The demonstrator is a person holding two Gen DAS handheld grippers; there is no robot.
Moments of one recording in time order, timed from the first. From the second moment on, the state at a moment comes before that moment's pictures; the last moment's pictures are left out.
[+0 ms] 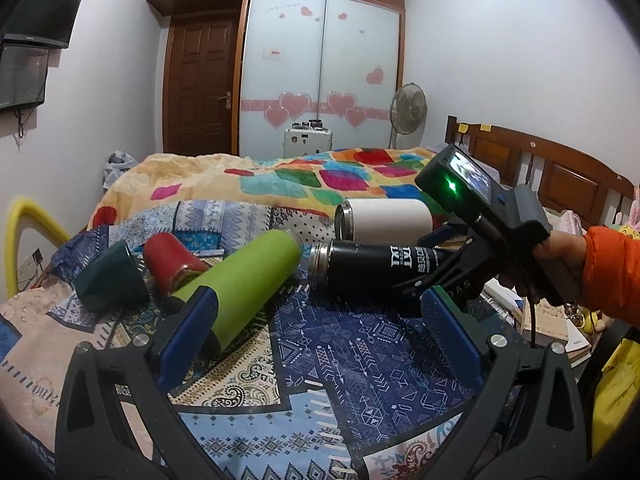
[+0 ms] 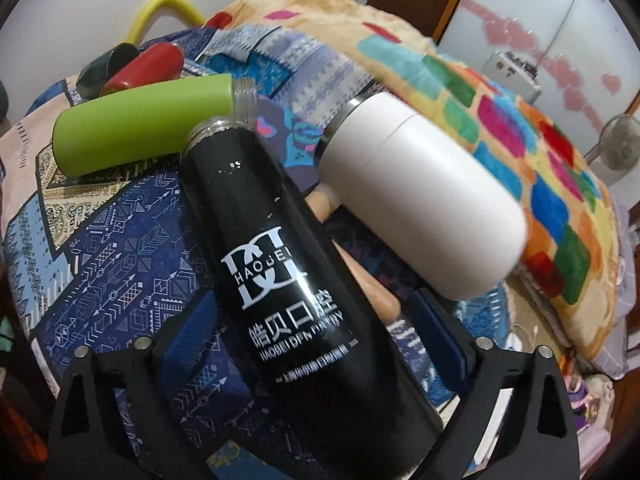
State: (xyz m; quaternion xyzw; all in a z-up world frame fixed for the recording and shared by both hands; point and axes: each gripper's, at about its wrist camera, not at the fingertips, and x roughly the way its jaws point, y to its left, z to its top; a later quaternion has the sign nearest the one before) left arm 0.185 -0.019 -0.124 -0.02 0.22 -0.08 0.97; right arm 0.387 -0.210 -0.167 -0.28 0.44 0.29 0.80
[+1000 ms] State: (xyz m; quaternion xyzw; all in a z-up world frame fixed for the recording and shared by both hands) left arm 0.178 -0.014 -0.111 -0.03 0.21 -0.07 0.97; right arm 0.330 -0.211 -0.144 -0.21 0.44 0.31 0.82
